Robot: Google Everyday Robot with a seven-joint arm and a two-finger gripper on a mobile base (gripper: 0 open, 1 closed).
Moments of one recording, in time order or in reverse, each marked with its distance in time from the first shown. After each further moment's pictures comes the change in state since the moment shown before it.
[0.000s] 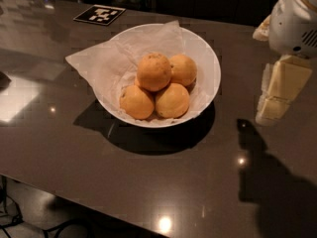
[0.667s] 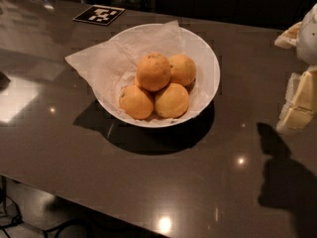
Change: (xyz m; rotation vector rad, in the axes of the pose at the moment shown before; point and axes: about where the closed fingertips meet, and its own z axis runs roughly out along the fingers) arm 0.034 0.005 0.002 0.012 -0.038 0.049
